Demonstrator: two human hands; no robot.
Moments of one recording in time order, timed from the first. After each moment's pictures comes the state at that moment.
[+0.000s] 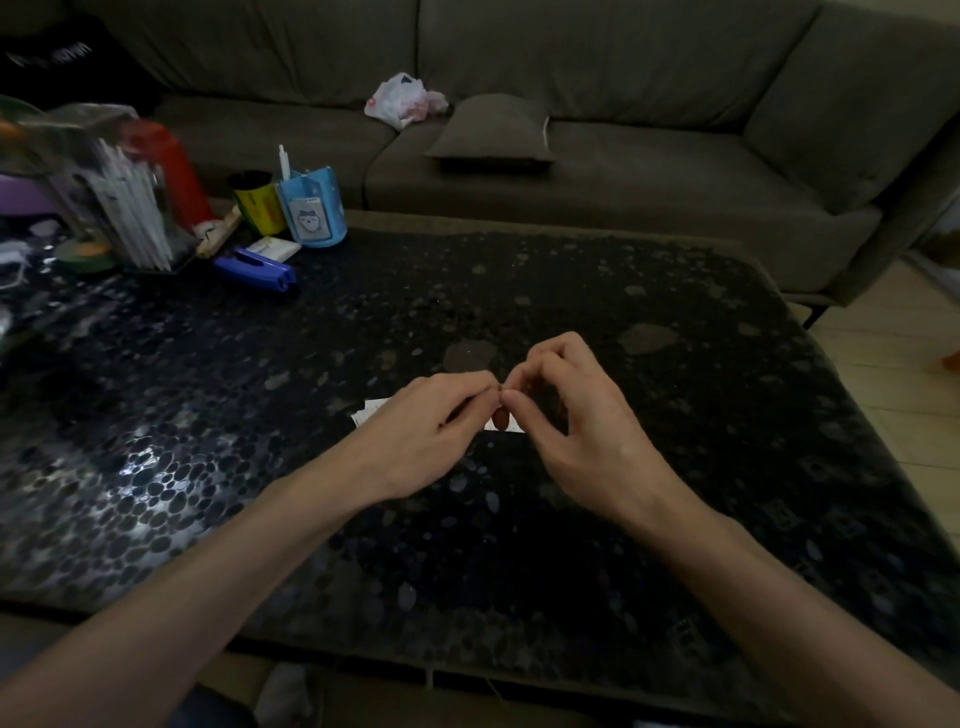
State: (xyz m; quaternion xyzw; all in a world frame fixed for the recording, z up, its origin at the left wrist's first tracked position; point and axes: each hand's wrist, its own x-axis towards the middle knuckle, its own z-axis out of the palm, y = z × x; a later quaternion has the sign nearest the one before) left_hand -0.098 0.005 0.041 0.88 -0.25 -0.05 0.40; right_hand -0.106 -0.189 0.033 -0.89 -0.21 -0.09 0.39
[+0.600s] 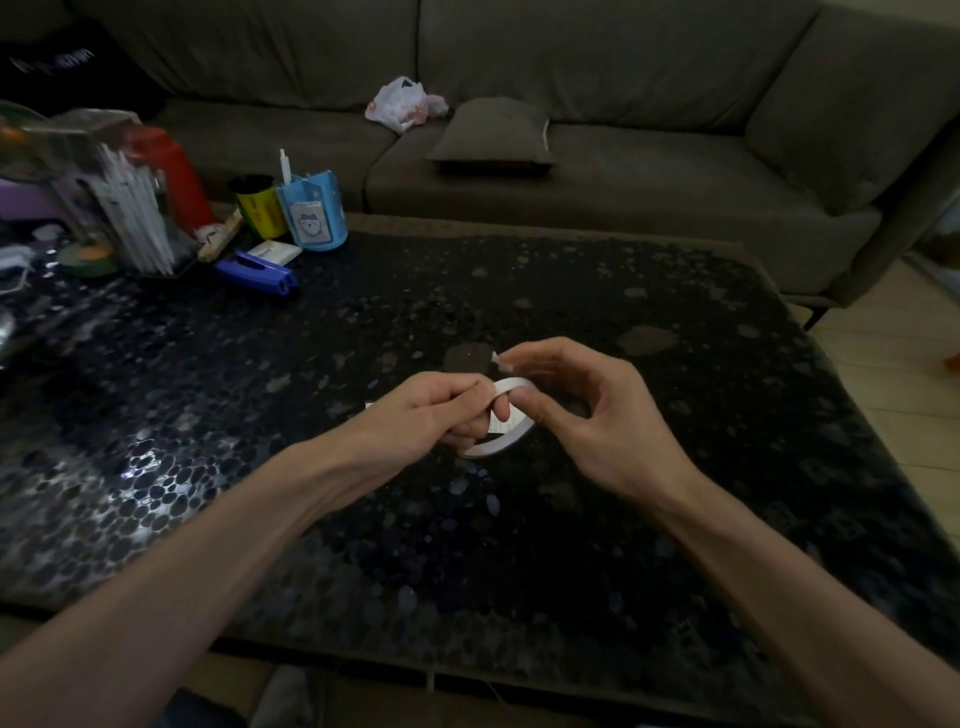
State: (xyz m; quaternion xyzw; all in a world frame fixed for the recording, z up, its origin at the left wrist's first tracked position) left_hand -0.090 0.007 0.031 0.73 -0.18 -0.20 0.63; right_hand -0.099 -0.199 0.039 -0.83 -0.20 -0.03 0.52
